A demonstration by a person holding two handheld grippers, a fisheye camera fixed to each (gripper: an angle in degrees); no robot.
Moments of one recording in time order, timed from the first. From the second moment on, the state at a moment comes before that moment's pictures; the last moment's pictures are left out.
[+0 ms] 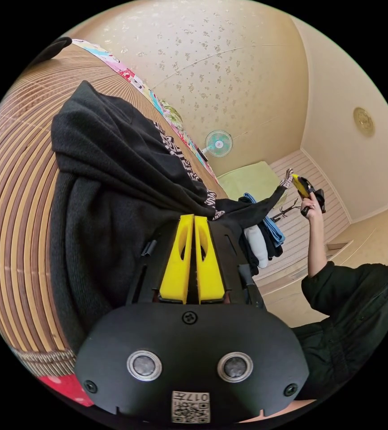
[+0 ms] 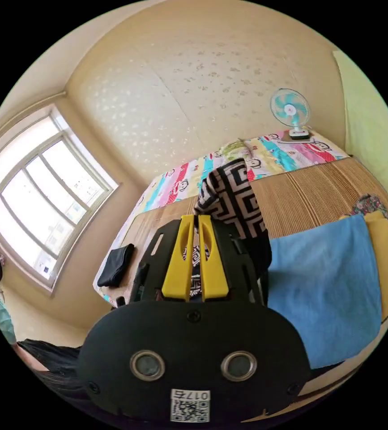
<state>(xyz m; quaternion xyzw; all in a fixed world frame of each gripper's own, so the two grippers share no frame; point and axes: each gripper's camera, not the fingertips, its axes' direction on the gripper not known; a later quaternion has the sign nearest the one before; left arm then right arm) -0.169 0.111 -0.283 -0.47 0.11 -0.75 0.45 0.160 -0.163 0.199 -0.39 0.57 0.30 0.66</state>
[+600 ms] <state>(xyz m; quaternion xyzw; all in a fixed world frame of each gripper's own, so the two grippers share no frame) -0.193 0.021 -0.224 -0.60 -0.04 -0.62 0.50 0.070 0.125 0.186 -0.56 0.54 0.30 0.56</state>
